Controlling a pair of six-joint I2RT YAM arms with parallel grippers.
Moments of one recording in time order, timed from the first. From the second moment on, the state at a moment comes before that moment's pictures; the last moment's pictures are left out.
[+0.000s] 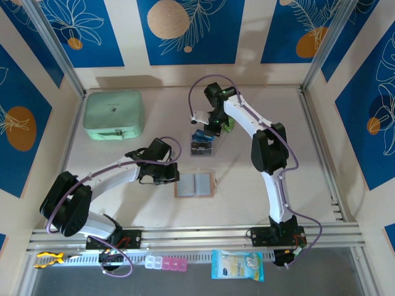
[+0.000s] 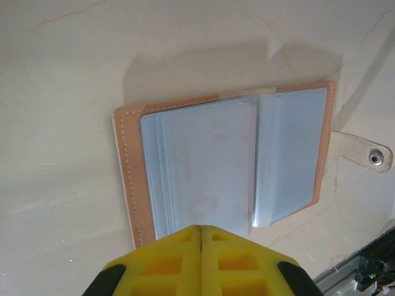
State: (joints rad) left arm -0.63 1.43 0.81 -0.51 0.34 -0.73; right arm 0.46 2.25 2.05 -1.21 -0.26 -0.91
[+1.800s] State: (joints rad) left arm -0.62 1.48 0.71 -0.40 0.36 -0.72; right arm 0.80 1.67 1.07 -0.50 -0.30 0.69
